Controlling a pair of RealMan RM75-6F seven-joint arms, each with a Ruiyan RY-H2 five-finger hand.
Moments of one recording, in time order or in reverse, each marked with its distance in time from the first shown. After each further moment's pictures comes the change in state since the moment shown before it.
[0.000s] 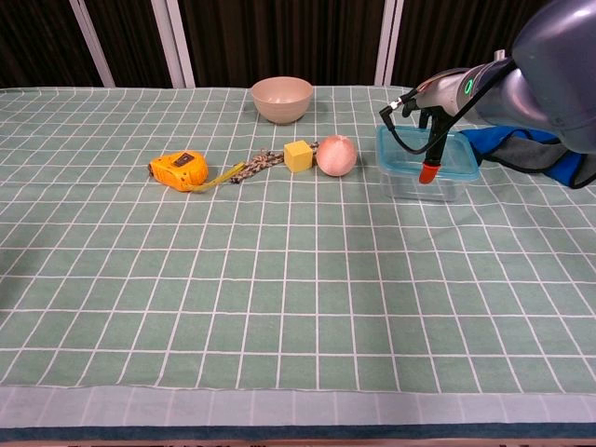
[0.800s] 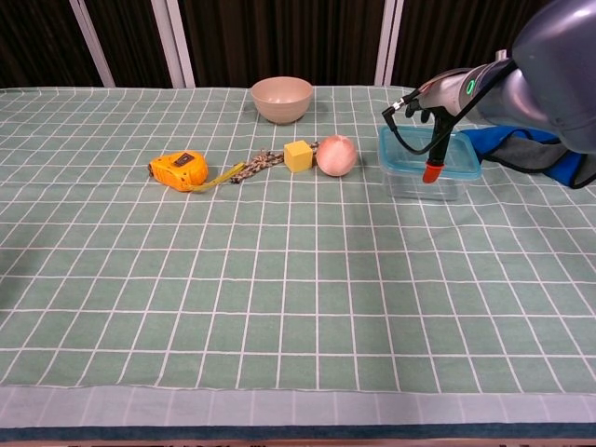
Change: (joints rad) left arm -0.001 0.001 0.001 0.001 0.003 -0.002 -0.007; right arm 0.000 0.000 -0.002 0.001 0.007 0.007 -0.018
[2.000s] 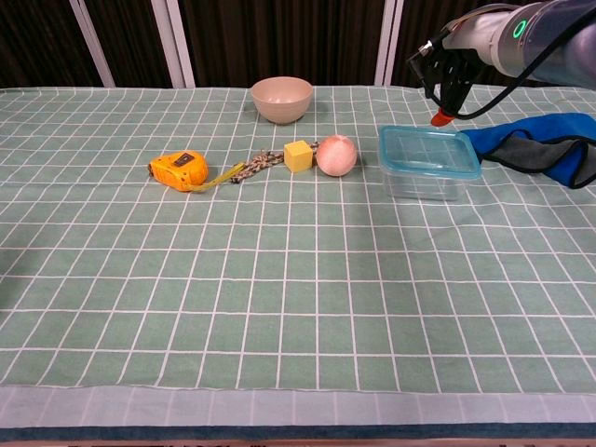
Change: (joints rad) left arm -0.002 0.007 0.002 -0.011 -0.011 -0.013 -0.005; right arm -0.084 0.142 0.042 -0.252 -0.206 0.167 0.196
